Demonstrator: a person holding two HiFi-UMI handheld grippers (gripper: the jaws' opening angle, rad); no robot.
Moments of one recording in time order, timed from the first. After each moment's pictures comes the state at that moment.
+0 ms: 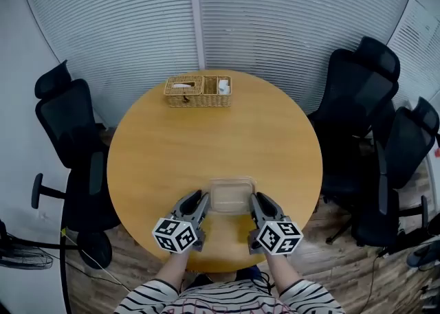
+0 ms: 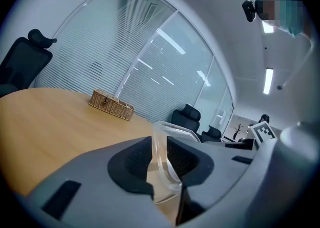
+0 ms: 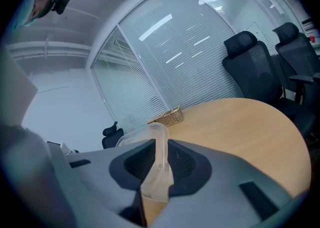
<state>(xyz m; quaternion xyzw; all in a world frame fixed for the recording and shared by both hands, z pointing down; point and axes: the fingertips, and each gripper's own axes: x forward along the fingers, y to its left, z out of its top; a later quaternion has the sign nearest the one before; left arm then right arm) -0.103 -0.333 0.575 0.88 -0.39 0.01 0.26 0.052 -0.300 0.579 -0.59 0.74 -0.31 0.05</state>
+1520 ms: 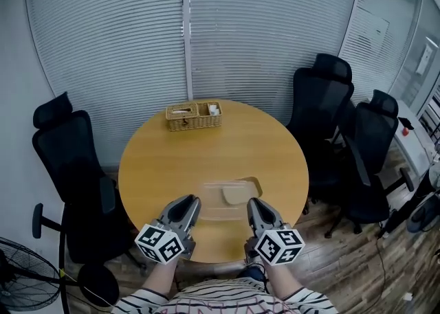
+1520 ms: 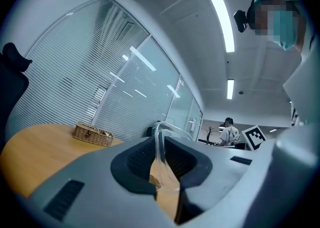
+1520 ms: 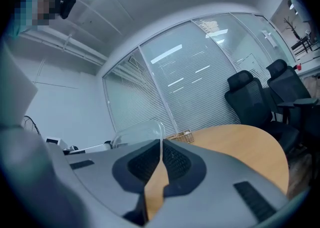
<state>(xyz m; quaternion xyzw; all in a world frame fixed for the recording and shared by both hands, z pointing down) -0.230 -0.229 0.428 0.95 -0.26 -0.06 0.16 -0.078 -0.173 0.443 -0.66 0.72 -0.19 0.11</state>
